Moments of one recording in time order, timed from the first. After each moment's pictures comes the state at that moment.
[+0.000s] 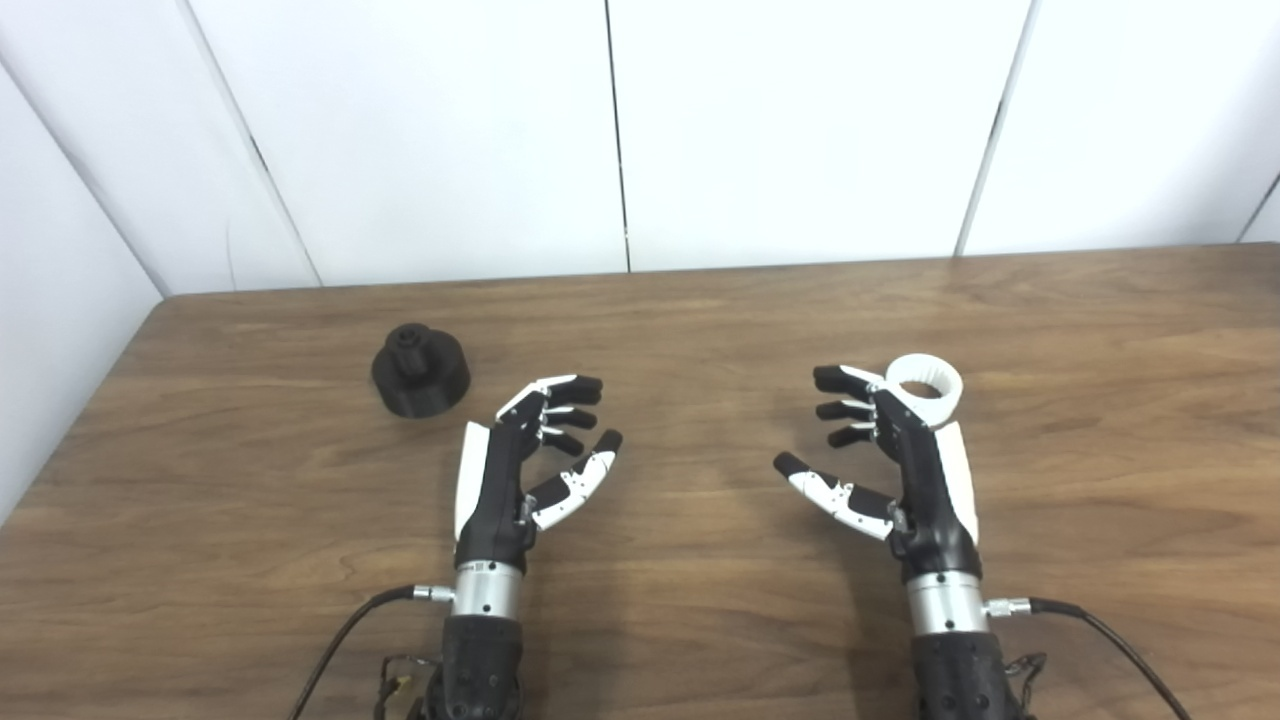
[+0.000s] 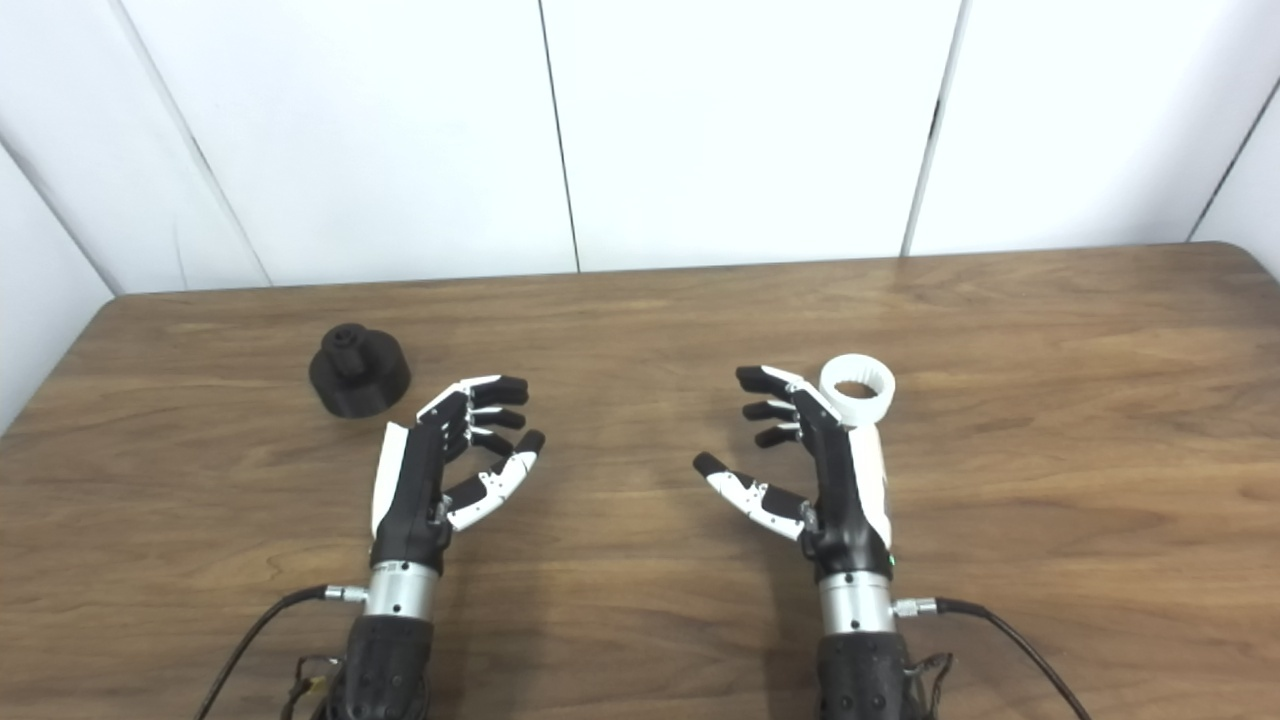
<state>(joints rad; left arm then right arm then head) -0.09 -0.03 -0.10 0.03 0.34 -0.17 0.17 -0.04 0.03 0.12 -0.08 -0.42 -0.11 -0.25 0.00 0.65</state>
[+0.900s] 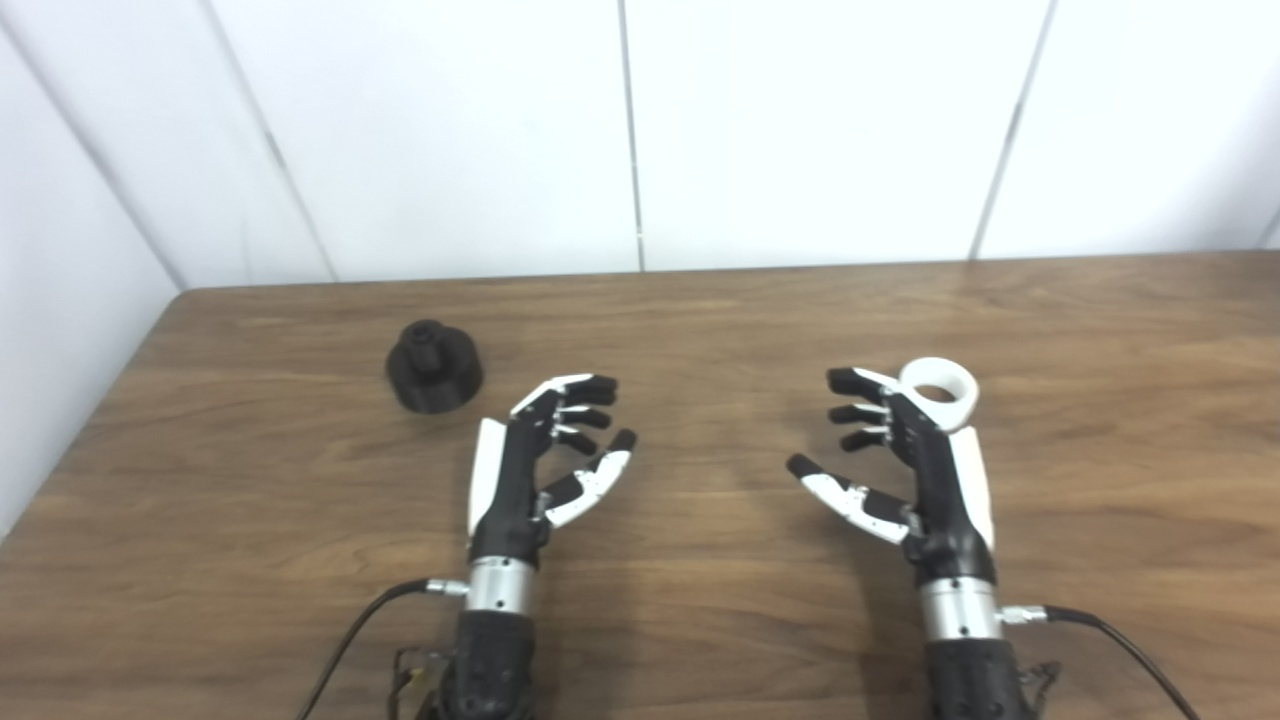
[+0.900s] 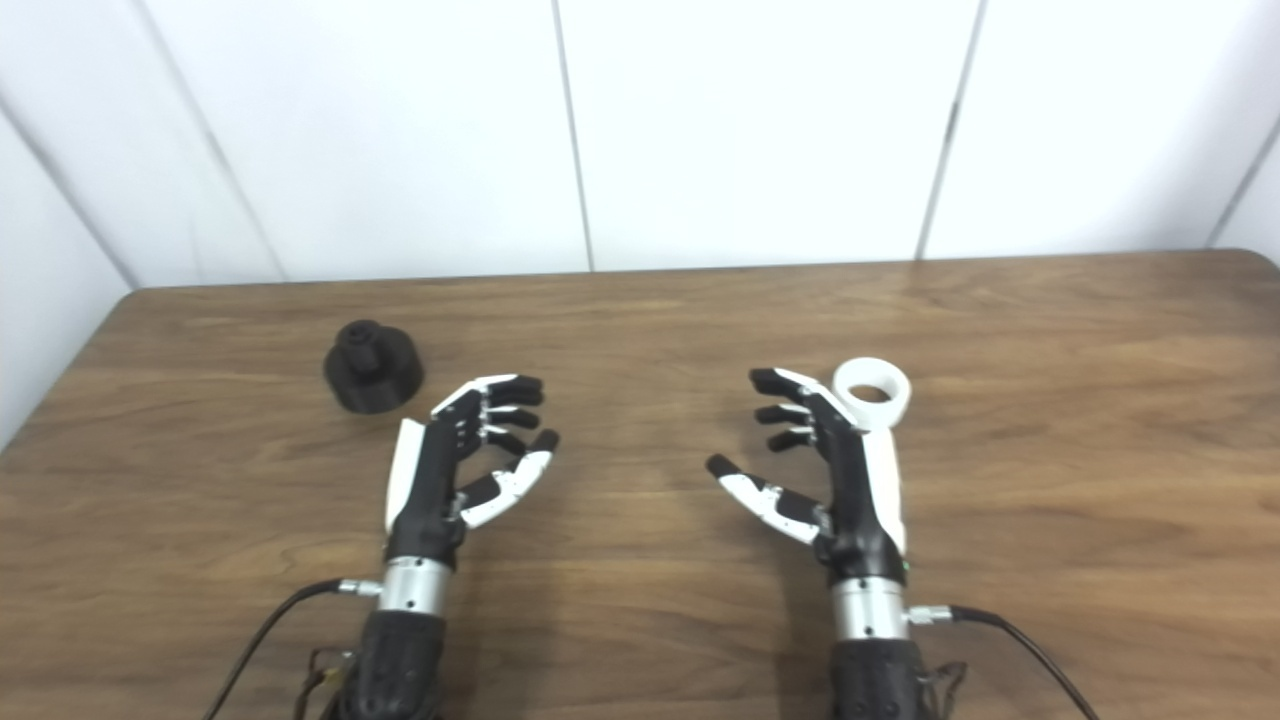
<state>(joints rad) -0.10 -0.04 -0.12 0.04 0.35 -0.17 0.18 -0.04 0.02 0.11 -0.08 -0.39 -0.12 -0.24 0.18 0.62</state>
